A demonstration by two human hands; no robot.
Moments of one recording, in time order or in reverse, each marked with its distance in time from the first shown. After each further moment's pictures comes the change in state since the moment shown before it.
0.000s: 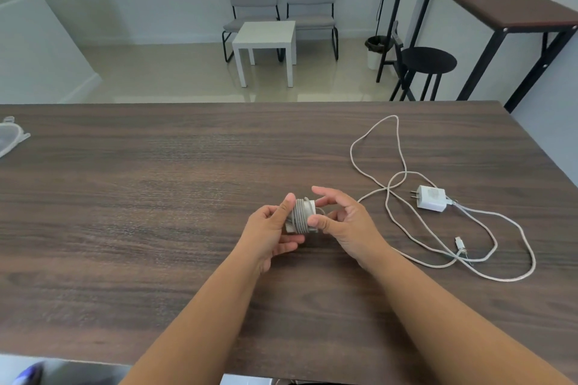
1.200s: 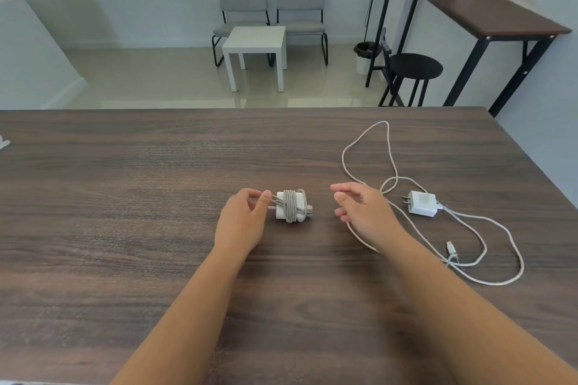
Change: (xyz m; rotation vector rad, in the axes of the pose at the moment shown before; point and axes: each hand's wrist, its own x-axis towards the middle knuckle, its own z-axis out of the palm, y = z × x) left_hand 0.031 0.016 -0.027 0.697 0.310 0.379; right_hand 0.021 -0.022 -0.038 -0.307 0.226 0.136
